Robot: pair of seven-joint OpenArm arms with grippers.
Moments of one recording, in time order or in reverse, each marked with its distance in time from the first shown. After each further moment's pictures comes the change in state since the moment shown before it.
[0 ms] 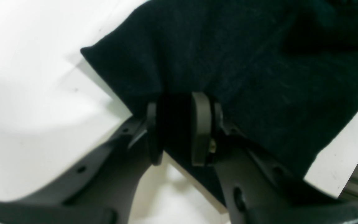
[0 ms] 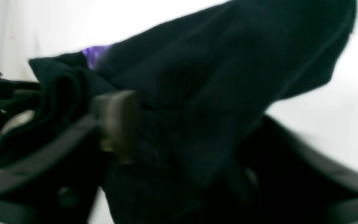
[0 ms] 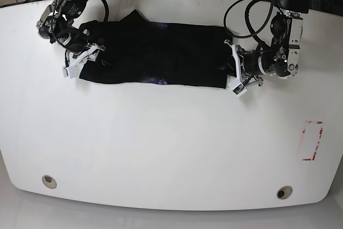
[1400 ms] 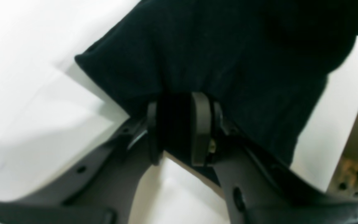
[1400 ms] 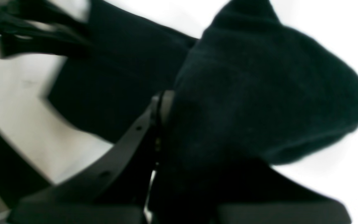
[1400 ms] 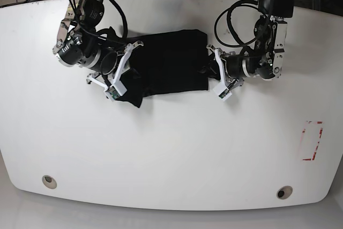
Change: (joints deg) left arm -2.7 7.6 -0.2 -7.9 -2.3 -0.6 -1.6; right arm -1.9 1.1 -30.3 27.5 -9.0 -0.3 -2.2
